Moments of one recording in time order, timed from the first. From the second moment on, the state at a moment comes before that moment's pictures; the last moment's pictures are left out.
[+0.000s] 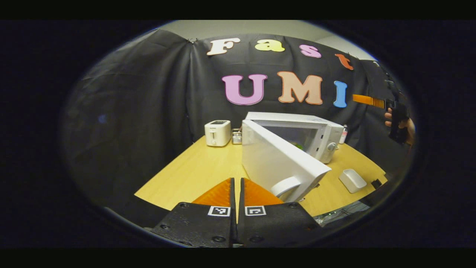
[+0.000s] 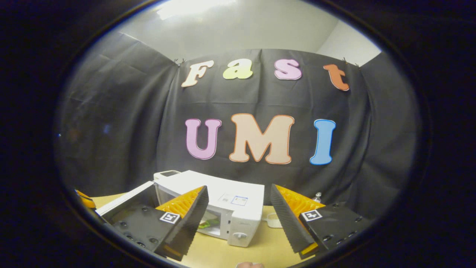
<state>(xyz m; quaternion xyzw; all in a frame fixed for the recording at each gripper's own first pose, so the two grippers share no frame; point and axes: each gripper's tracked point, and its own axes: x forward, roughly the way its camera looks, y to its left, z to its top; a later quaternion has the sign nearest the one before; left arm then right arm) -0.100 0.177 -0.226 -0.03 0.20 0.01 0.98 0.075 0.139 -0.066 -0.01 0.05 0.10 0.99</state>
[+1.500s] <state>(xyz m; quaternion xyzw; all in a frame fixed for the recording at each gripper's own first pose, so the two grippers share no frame) 0.027 -0.019 -0.257 0.05 0.20 -0.20 0.96 0.037 0.054 -0.073 0.00 0.11 0.00 0.99</state>
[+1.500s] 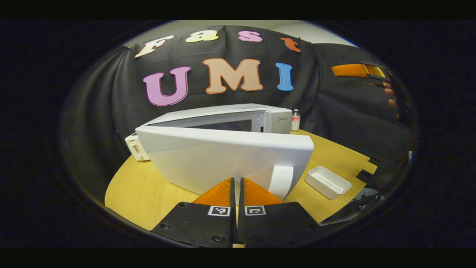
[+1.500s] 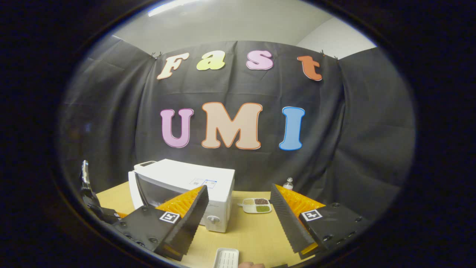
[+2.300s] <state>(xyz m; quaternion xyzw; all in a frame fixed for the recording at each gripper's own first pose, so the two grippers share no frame) 0.135 -0.063 -0.249 0.06 0.18 -0.23 0.95 0.017 0.045 -0.065 -0.03 0.12 -0.02 0.99</state>
